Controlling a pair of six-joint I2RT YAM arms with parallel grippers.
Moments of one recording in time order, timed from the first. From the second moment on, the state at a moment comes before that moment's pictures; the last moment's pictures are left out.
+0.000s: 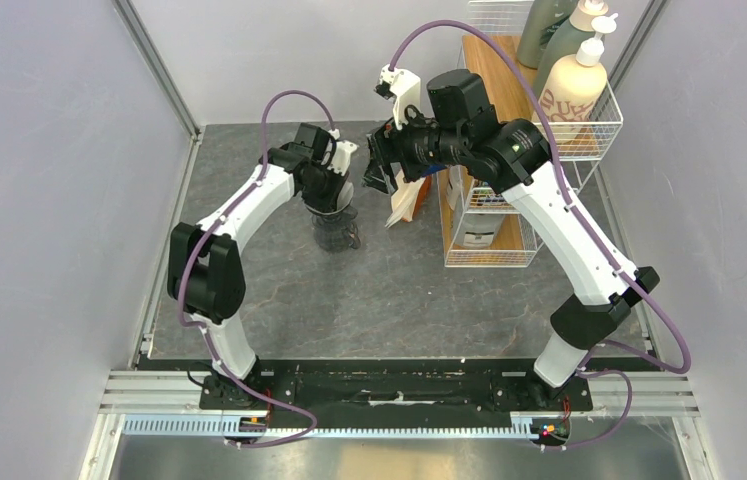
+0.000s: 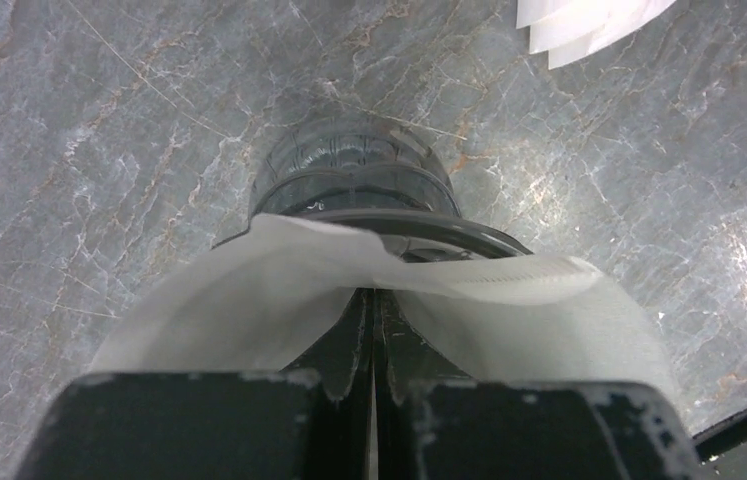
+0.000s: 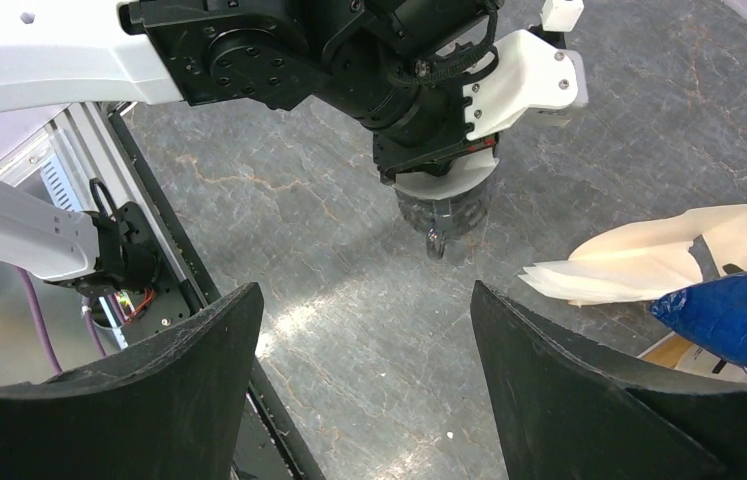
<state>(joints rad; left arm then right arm) -0.37 1.81 1.54 -0.78 0.18 0.16 0.70 1.70 2.17 -0.96 -0.32 0.04</state>
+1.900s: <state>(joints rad) -0.39 1.90 1.70 -0.91 0.13 0.20 0.70 1.72 2.17 -0.96 -0.36 0.05</state>
